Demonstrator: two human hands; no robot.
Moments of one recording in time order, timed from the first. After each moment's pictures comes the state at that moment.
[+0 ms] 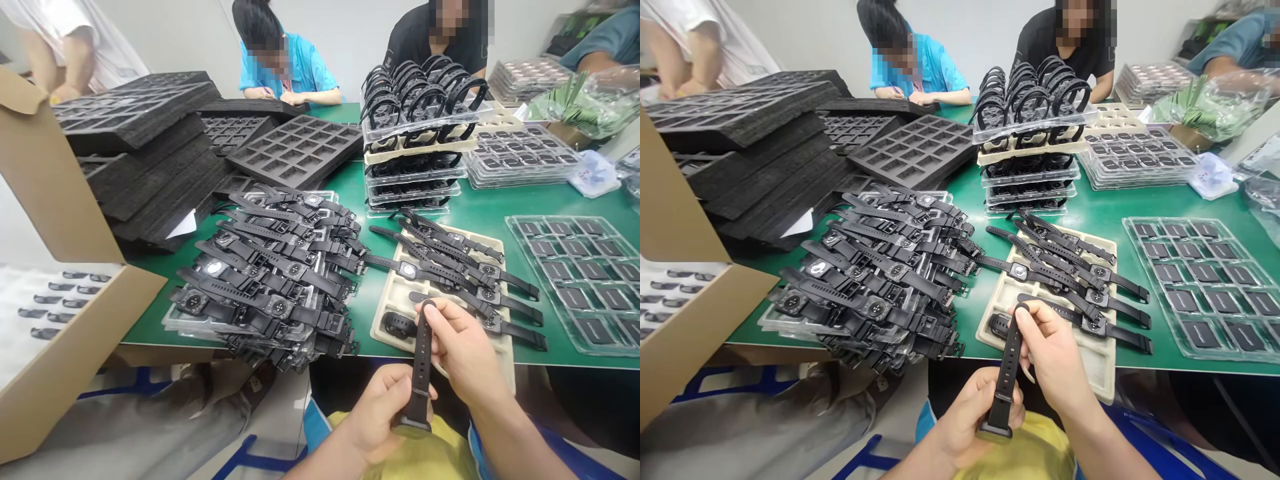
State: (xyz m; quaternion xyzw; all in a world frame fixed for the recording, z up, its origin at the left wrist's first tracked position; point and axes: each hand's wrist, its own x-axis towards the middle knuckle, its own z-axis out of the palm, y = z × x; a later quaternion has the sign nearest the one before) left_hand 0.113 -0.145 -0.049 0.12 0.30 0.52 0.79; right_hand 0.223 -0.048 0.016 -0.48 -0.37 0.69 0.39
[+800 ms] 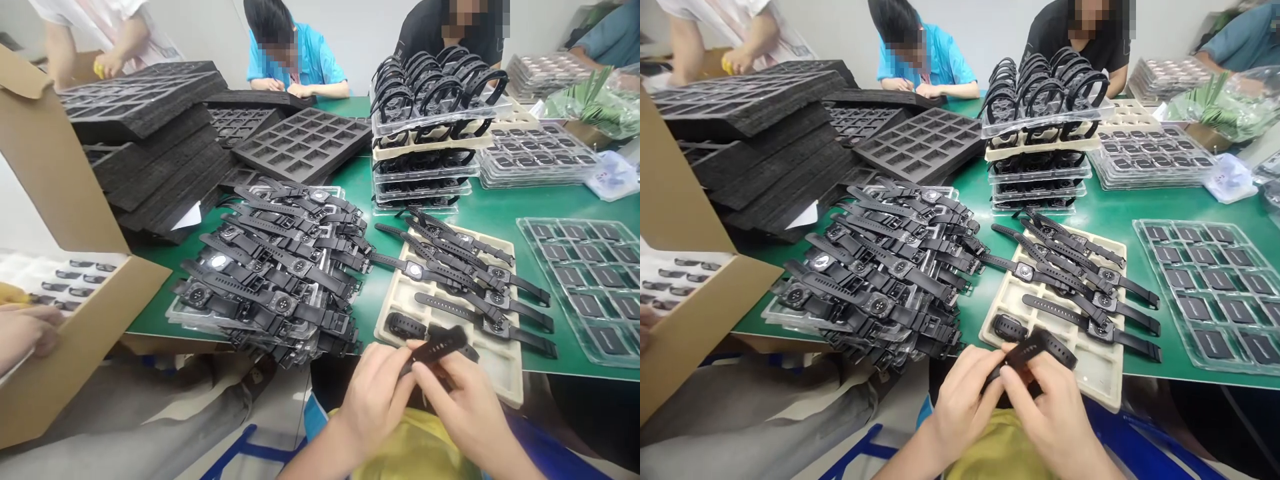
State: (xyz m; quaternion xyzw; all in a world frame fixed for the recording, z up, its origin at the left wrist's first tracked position) left_hand 0.080 -0.139 -0.025 0.70 0.53 0.46 0.14; right_hand 0.248 -0.093 -0.002 -0.48 -0.64 0.52 0.30
